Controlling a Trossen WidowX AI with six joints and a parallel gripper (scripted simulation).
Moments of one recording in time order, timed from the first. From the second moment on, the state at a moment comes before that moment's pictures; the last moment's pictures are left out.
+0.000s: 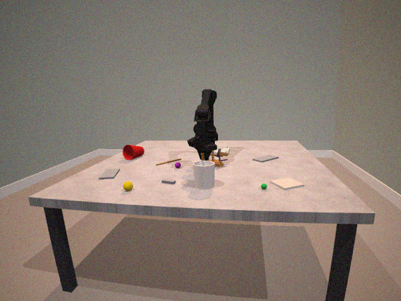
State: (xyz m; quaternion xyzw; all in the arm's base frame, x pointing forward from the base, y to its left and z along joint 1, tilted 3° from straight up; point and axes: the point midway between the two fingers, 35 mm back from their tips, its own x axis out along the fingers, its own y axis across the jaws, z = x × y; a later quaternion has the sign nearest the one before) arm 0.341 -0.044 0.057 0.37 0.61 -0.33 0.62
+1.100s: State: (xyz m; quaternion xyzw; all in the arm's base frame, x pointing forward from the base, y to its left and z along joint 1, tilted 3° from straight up) arm 0.340 -0.048 0.154 0.37 0.60 -0.32 0.63
